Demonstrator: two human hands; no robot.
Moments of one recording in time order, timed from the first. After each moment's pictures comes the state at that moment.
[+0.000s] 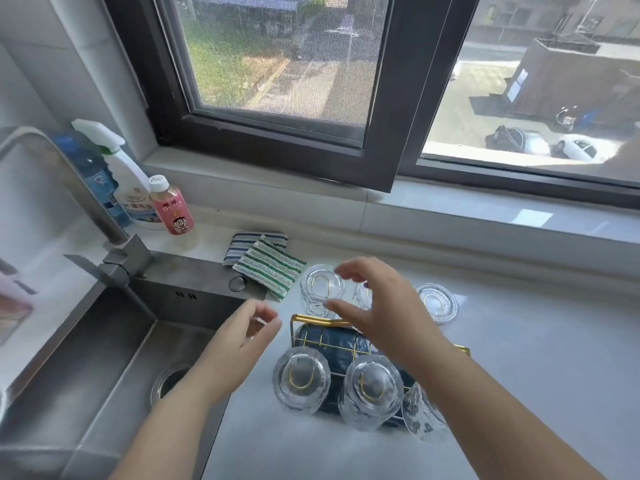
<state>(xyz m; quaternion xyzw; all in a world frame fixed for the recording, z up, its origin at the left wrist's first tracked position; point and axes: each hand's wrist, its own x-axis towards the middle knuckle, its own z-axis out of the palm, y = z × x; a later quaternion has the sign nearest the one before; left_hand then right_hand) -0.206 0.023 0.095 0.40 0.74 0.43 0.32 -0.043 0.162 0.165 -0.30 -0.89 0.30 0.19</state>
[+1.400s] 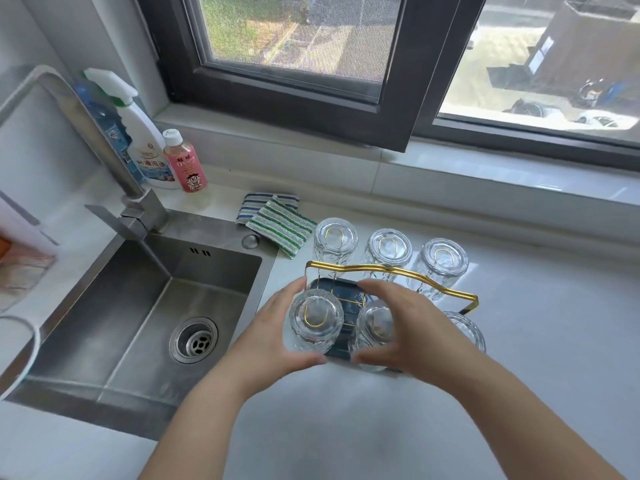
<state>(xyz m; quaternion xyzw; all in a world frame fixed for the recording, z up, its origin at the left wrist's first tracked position) -0.156 -0.014 0.088 0.46 0.75 0.34 0.33 0.011 0.121 0.126 -0.30 -0.91 0.27 0.03</state>
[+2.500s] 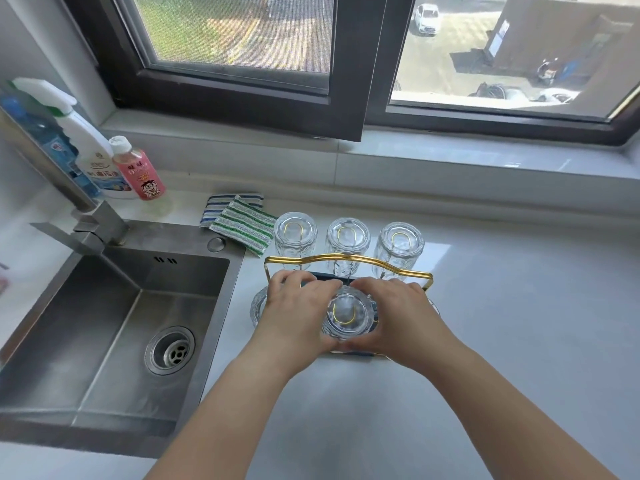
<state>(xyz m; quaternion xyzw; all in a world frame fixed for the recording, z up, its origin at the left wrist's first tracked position) -0.101 0.048 0.105 0.64 0.75 0.15 0.07 0.036 0.129 0.123 -0.37 -0.90 0.21 0.02</state>
